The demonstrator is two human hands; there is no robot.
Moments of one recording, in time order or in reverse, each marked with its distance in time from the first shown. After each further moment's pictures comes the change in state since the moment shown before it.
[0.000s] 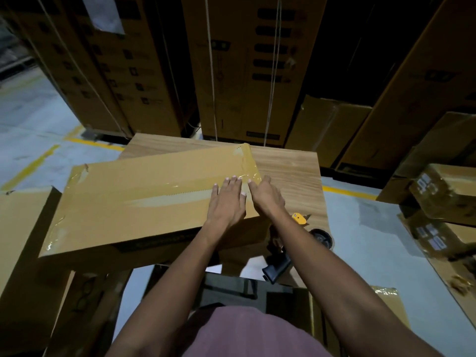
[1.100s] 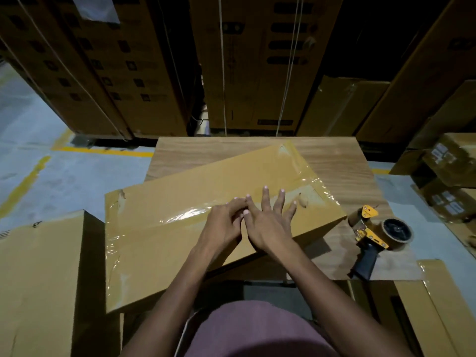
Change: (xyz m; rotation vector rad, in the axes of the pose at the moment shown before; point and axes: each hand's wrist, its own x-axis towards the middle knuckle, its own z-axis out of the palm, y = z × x) left_hand -0.031 -0.235 -0.088 -0.546 -0.027 0.215; right_hand -0.101 -0.169 0.146 -0.497 -0.108 -0.180
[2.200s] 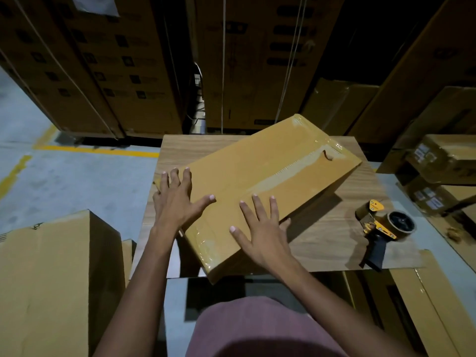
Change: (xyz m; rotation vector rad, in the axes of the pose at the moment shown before) left_hand 0.012 -0.107 -0.126 0.565 0.030 -0.299; right_hand -0.029 -0.070 0.035 0.062 0.089 -0.054
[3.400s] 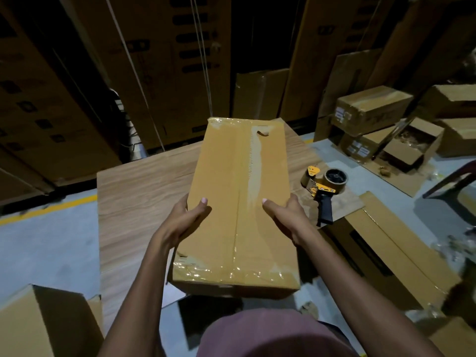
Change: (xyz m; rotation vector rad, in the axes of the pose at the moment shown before) left_hand -0.015 0.104 0.013 -0.901 -0.569 0.113; right_hand -0.042 0.129 -0.023 1.096 0.373 0.713
